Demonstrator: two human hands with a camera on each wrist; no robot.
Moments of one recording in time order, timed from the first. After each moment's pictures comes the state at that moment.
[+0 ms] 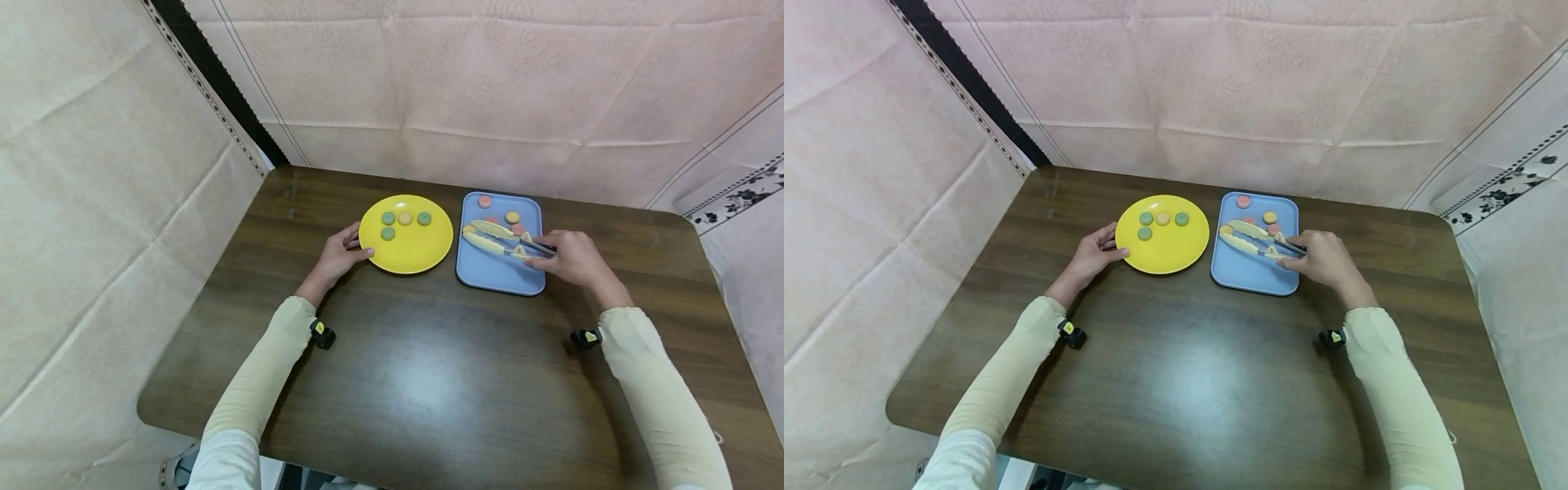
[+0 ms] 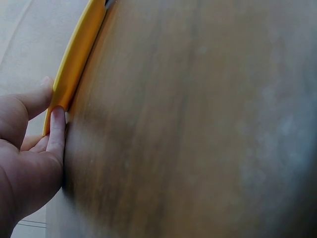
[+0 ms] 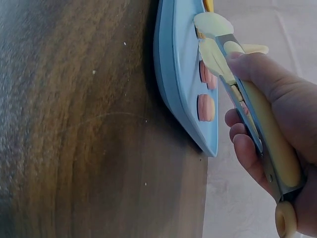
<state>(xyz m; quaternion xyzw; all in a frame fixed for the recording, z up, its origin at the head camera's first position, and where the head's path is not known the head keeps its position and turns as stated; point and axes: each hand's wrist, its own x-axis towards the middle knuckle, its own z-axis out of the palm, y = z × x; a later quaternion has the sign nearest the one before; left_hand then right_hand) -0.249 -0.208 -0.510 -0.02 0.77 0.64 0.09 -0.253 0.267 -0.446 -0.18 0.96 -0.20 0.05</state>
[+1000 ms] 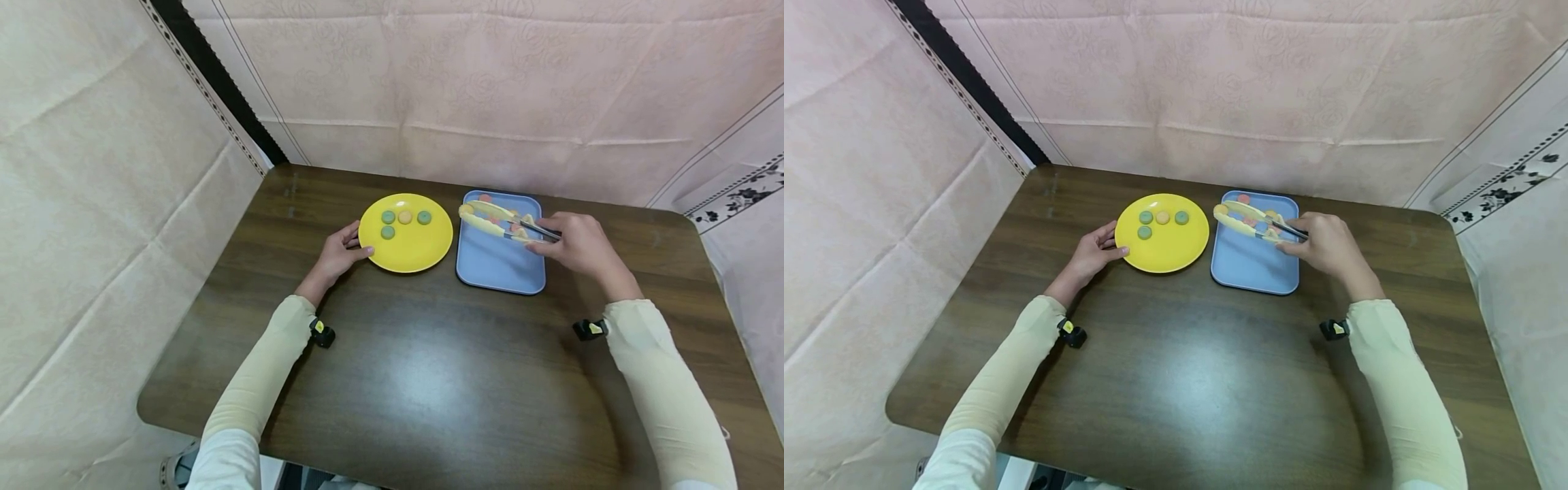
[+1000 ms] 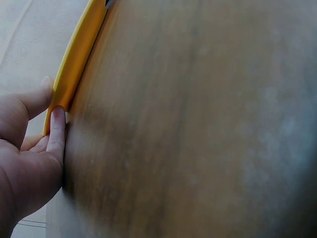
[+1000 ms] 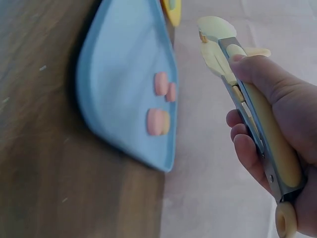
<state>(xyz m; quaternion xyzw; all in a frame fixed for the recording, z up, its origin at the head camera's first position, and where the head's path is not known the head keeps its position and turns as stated) -0.250 -0.208 -0.511 -0.01 0.77 0.64 0.08 -0.251 0.256 -0.412 -0.22 0.95 -0.20 -0.05</state>
